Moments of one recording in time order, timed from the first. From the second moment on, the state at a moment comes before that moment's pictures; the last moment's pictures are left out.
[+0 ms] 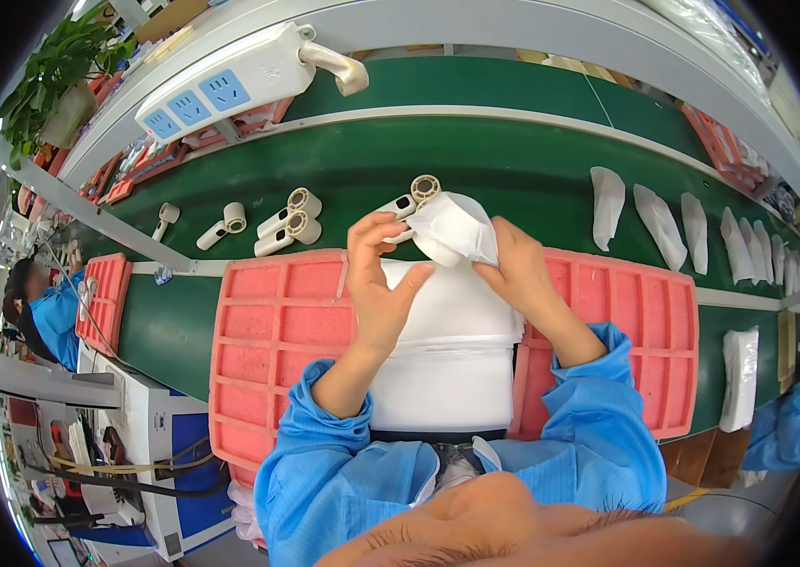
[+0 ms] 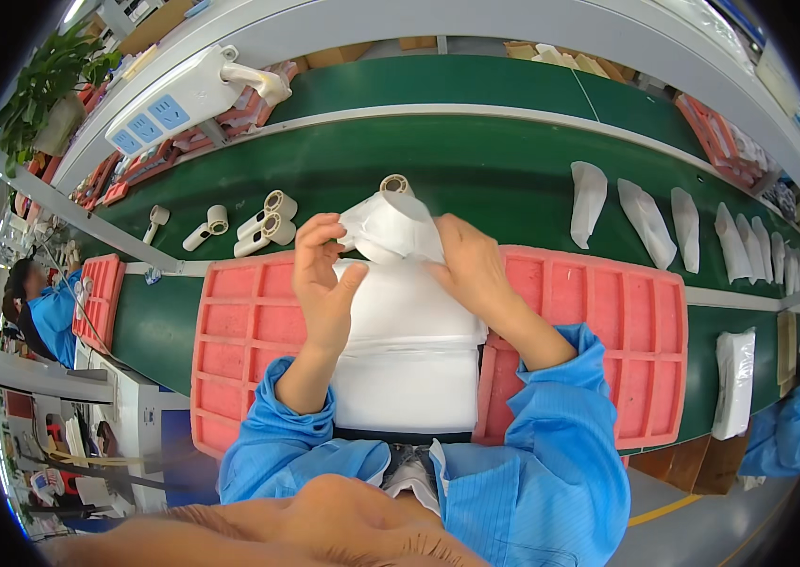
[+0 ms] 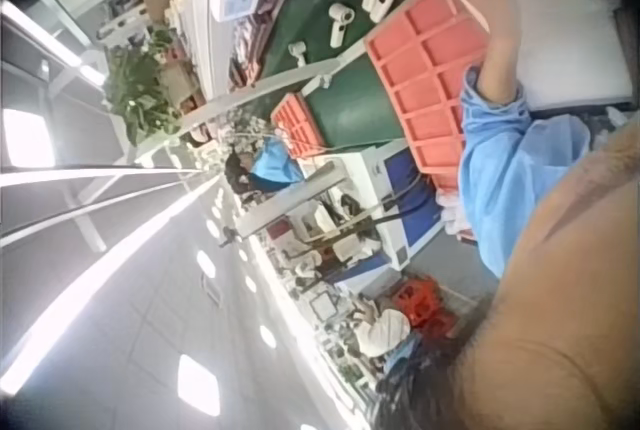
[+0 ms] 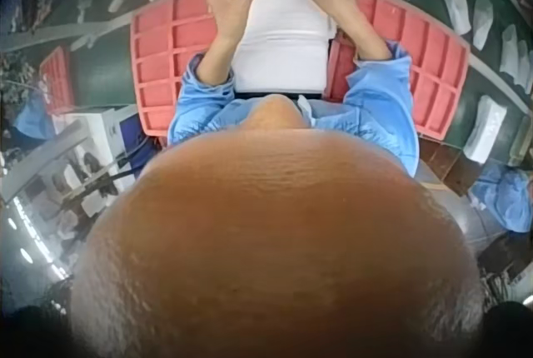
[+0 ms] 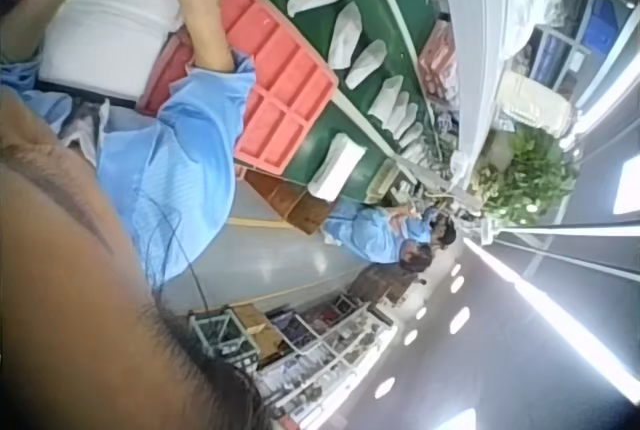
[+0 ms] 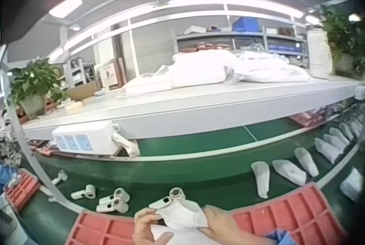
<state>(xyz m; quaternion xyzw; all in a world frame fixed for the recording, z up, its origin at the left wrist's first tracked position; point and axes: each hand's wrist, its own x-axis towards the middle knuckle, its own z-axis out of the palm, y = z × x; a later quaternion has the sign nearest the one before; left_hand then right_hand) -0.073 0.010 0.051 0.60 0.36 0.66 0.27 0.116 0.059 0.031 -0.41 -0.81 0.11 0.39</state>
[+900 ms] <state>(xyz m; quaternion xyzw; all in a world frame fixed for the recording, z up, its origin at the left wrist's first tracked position) -0.030 0.021 -0.013 0.78 0.50 0.34 0.15 0.177 0.154 -0.061 -0.73 -0.64 -0.11 0.21</state>
